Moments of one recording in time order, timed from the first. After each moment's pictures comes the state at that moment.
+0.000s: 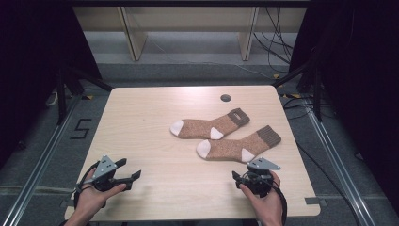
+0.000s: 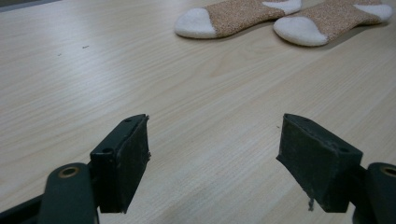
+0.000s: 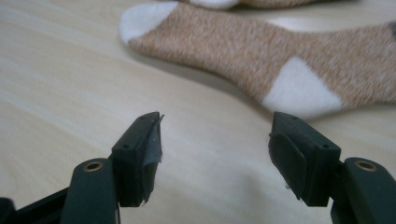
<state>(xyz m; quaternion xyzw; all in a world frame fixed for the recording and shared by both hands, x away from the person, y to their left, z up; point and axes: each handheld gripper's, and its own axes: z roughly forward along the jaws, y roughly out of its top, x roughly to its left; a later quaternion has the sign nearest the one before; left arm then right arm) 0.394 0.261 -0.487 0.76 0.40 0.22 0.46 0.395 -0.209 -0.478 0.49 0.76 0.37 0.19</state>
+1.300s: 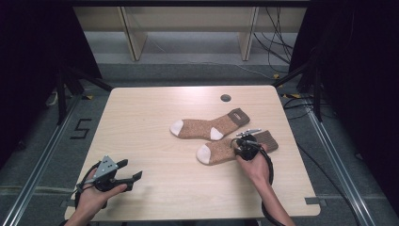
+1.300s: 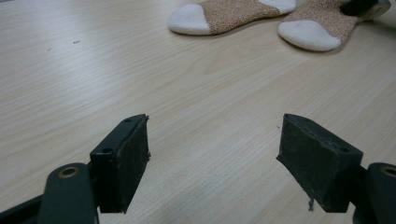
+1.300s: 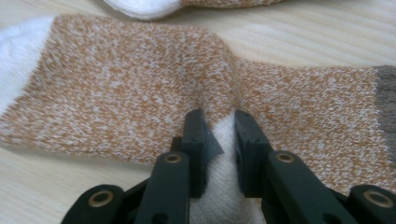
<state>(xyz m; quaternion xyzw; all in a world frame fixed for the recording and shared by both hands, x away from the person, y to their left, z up) 0.393 0.259 -0.487 0.76 0.40 0.21 0.46 0.501 -0.192 -0.477 0.53 0.79 0.24 0.16</state>
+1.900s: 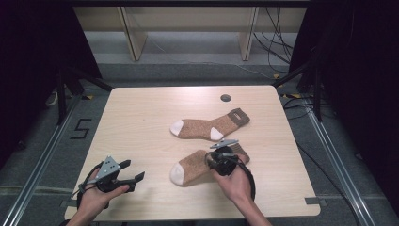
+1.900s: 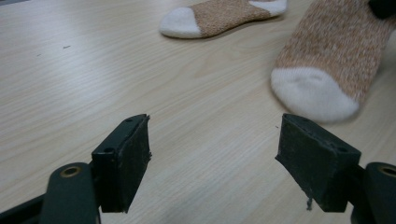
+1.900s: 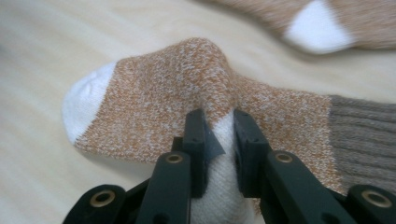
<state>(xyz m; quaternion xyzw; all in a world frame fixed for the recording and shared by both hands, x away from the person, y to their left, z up) 0.389 0.249 -0.484 0.77 0.38 0.20 0.47 0.434 -0.110 -0.439 0.46 0.83 0.29 0.12</state>
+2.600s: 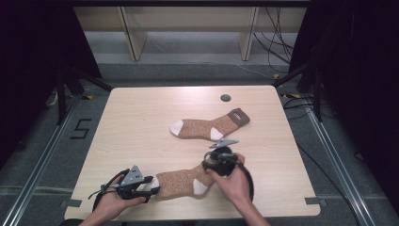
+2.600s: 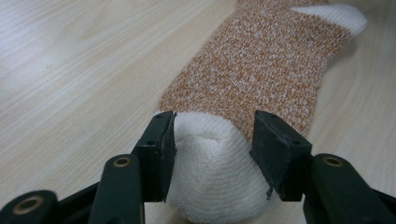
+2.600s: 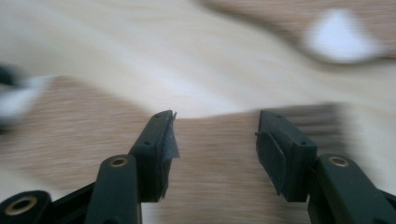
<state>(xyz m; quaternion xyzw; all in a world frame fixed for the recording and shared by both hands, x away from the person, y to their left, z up) 0.383 0.204 -0.499 0.86 0.31 0.13 0.39 0.442 -0.117 -0.442 0.47 0.82 0.31 0.13</state>
